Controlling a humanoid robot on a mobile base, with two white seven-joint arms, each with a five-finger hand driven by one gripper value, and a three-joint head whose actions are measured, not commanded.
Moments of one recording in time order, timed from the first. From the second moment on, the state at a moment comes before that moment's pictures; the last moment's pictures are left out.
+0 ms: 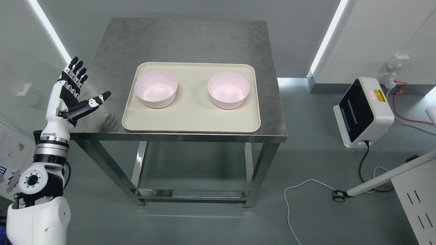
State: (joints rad) left arm -0.33 0.12 0.32 -1.50 0.13 -0.07 -0.29; right arm 0.00 0.00 0.00 0.00 0.00 0.03 0.01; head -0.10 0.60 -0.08
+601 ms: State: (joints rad) left arm -0.40 0.17 0.26 -1.50 0.13 -0.09 -0.36; right arm 0.00 0.00 0.00 0.00 0.00 0.03 0.01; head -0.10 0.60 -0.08
